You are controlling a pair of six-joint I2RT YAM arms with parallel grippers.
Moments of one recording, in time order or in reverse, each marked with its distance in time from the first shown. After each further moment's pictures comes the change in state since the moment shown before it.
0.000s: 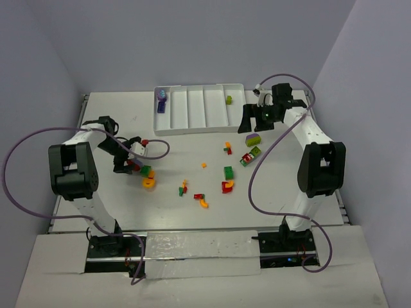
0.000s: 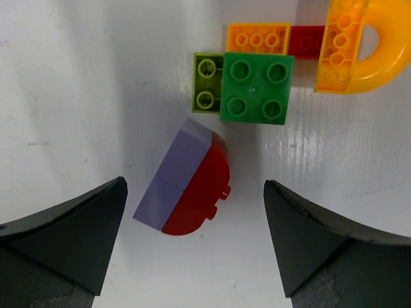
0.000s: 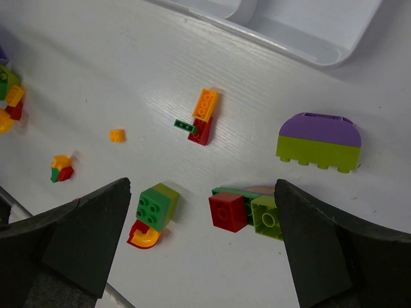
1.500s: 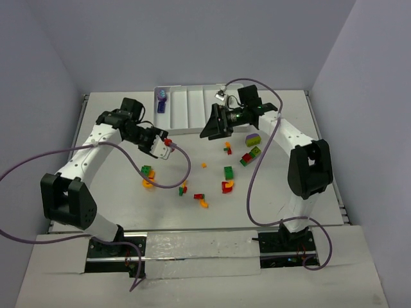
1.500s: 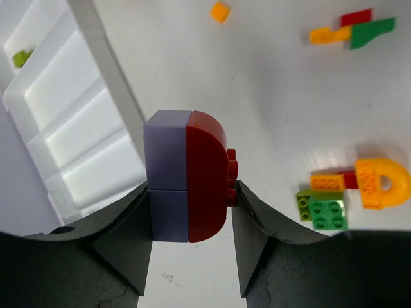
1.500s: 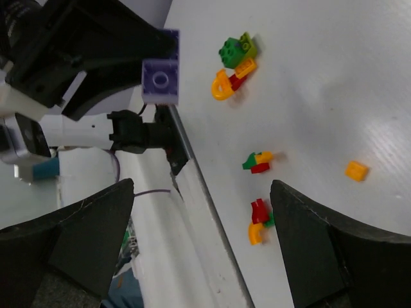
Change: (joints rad) left arm -0.374 -0.306 0.118 0.002 0.119 -0.029; right arm 0.272 0.029 0.006 0.207 -0.481 0.384
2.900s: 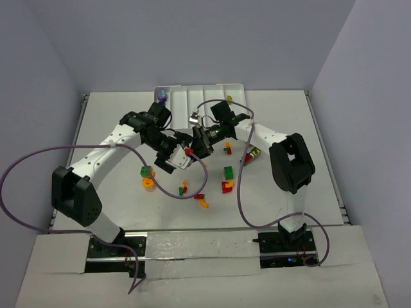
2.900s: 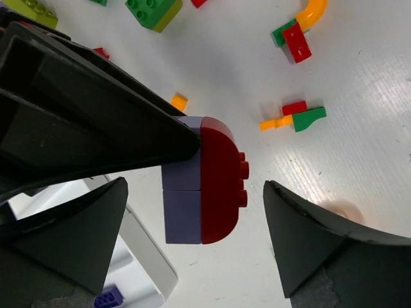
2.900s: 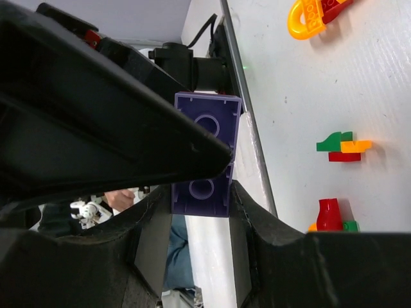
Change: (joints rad) left arm -0.241 0.060 0.071 -0.089 -0.028 -0.099; right arm 0.193 0.137 -0.013 -0.004 -0.214 0.024
